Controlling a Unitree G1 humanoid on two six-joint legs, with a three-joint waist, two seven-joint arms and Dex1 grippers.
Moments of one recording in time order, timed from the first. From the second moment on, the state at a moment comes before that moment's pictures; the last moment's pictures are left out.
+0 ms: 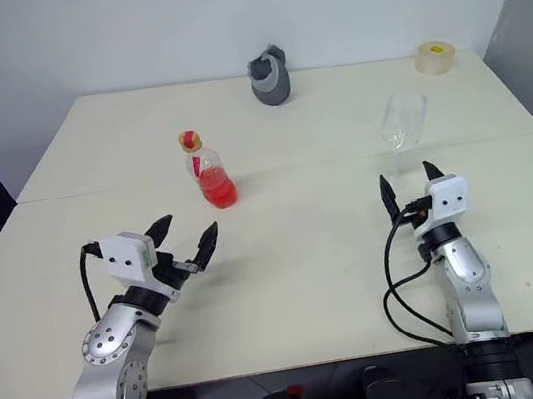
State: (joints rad) left arm -0.06 0.34 0.16 -0.25 -0.29 0.17 -0.40; right arm -0.20 -0.19 -0.13 0.02 0.18 -0.15 0.26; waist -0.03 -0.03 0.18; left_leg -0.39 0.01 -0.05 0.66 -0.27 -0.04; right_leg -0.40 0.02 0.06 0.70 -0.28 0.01
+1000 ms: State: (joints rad) left arm -0.37 0.31 0.15 0.16 -0.21 0.12 -0.33; right arm -0.22 -0.25 0.07 -0.14 0.26 0.14 0.48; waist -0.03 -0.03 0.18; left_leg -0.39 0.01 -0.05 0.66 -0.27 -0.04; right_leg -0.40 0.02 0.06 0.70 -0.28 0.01
